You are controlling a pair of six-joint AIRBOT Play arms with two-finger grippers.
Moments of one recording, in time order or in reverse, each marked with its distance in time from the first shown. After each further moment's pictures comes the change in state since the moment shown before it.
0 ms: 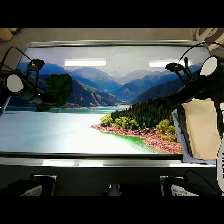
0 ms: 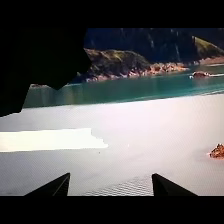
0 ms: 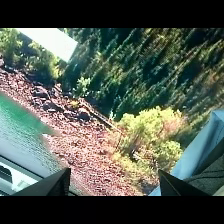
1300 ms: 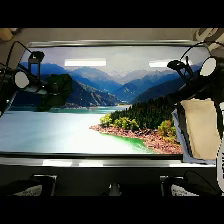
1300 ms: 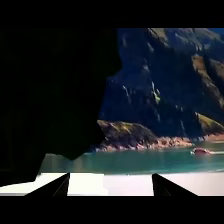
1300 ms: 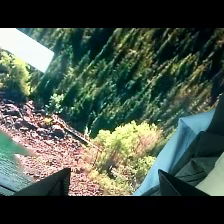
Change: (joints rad) left arm 0.056 -0.150 0.102 0.027 0.235 -0.026; right arm 0.000 -0.002 0.000 -0.069 -0.082 -0.003
